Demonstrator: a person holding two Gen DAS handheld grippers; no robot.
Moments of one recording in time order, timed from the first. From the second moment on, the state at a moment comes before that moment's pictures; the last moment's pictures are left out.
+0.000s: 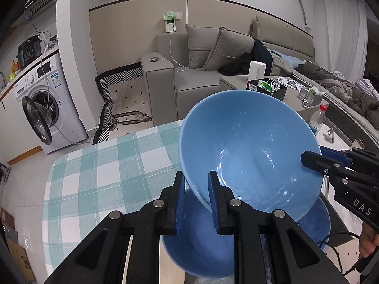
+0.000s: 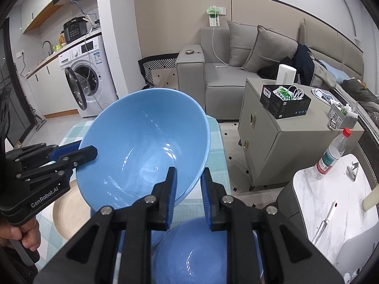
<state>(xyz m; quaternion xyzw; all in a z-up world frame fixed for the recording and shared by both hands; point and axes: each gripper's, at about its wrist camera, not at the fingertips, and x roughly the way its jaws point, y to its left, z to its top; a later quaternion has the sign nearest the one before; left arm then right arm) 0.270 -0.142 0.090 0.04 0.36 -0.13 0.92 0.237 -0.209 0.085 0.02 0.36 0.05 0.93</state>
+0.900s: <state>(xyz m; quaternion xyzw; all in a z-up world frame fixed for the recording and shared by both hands) 0.193 -0.121 0.079 0.04 0.36 -0.10 0.93 0.171 -0.189 0.069 0.04 0.35 0.08 0.93</state>
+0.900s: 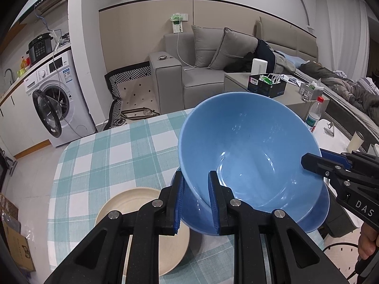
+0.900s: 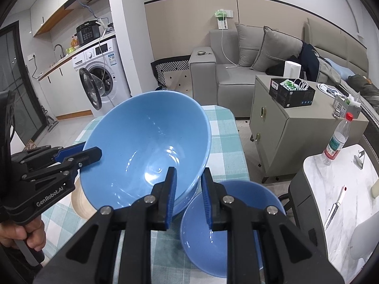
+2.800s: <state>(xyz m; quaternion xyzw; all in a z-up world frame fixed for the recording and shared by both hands) 0.246 -0.101 -0.027 0.04 0.44 -0.08 0.90 0.220 -0.146 -0.017 -0.02 0.41 0.05 0.91</state>
